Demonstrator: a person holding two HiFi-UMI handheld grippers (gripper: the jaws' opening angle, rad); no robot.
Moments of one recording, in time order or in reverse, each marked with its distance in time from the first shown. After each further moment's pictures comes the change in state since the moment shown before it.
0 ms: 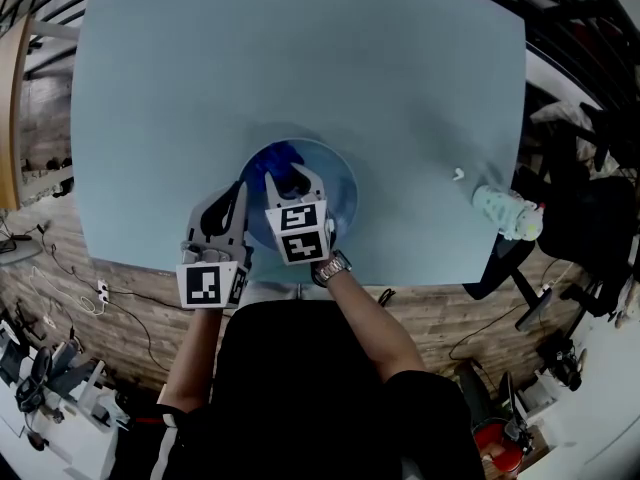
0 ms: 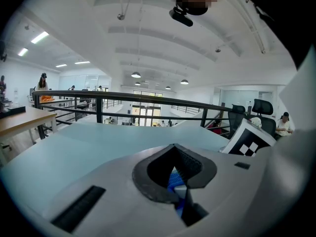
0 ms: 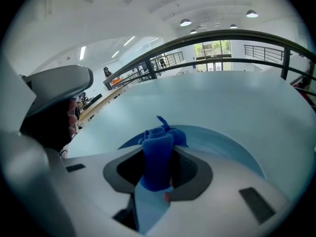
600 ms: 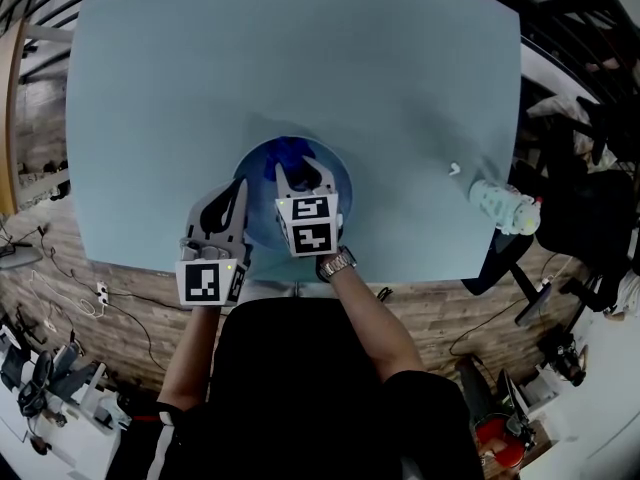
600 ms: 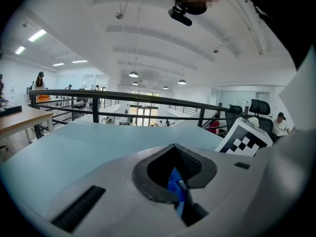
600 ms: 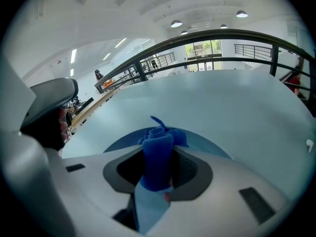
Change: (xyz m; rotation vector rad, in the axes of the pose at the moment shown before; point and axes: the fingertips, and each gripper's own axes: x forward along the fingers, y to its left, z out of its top) left arm 0.006 -0.011 0.002 0.006 -0.016 -0.034; right arm -0.010 -0.034 0.001 0.070 -0.013 -0.070
